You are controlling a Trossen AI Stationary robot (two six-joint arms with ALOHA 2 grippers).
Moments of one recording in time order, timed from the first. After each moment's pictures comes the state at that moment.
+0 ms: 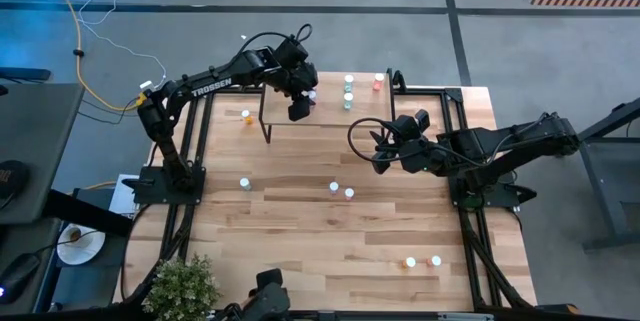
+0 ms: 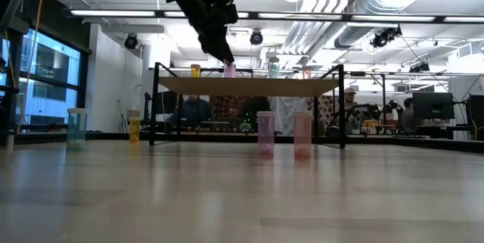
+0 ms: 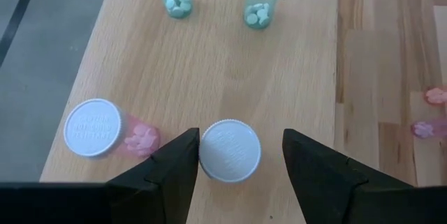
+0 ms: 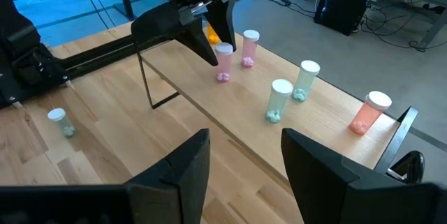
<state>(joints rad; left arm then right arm) 0.70 1.78 1.62 -0.79 0.21 0.40 0.23 1.21 1.21 -0.69 0.88 0.55</state>
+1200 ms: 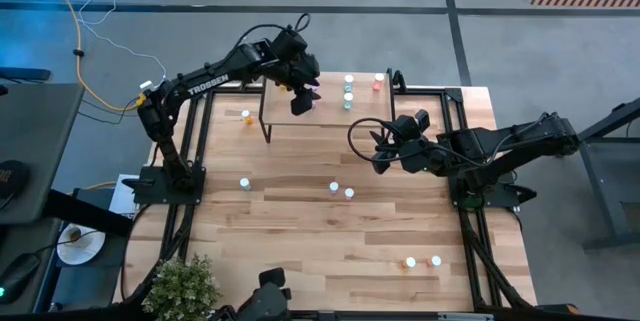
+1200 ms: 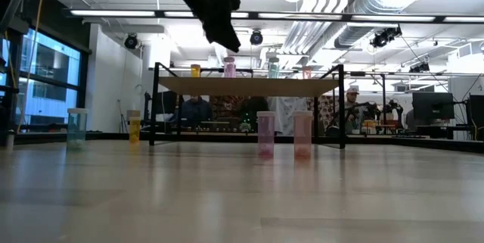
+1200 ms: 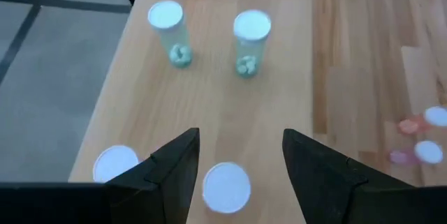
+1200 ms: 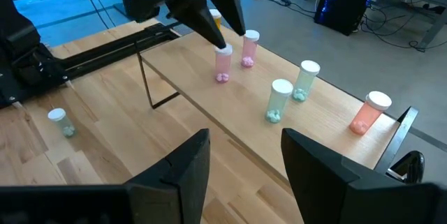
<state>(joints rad) 0.70 1.78 1.72 -0.80 0.27 0.37 0.23 1.21 1.21 -0.69 0.88 0.55</state>
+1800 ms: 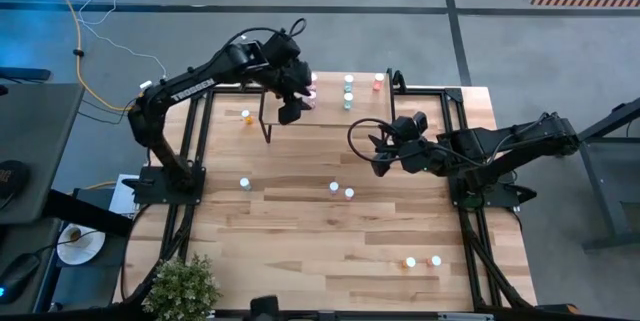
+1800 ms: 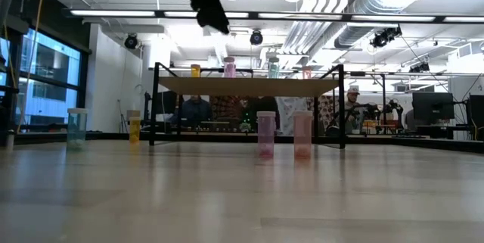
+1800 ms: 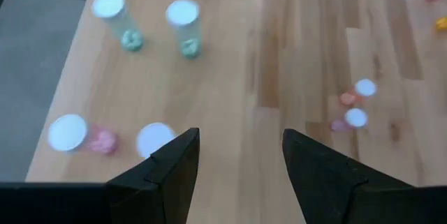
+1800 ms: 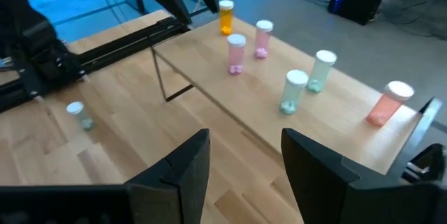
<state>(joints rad) 0.62 1.69 1.76 -1.01 0.28 0.35 0.23 1.21 1.21 -0.69 0.83 0.58</state>
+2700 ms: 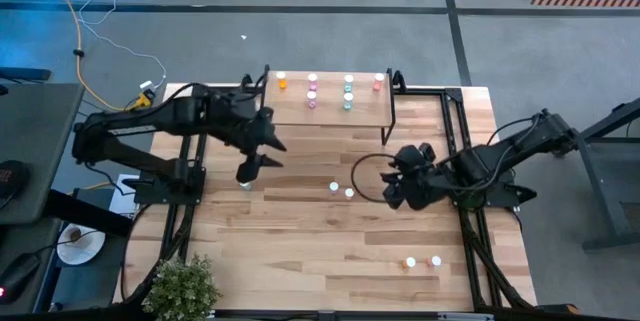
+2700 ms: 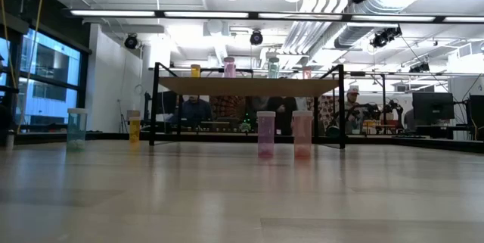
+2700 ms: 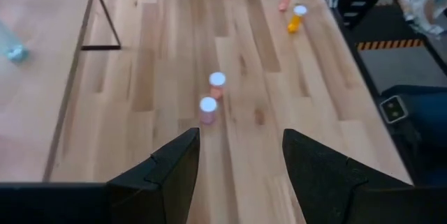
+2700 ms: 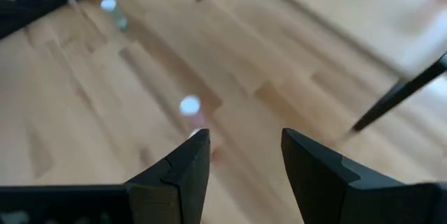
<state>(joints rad) 0.25 1.19 1.27 -0.80 0.25 0.09 0.44 1.24 1.21 -1.01 0.66 0.99</state>
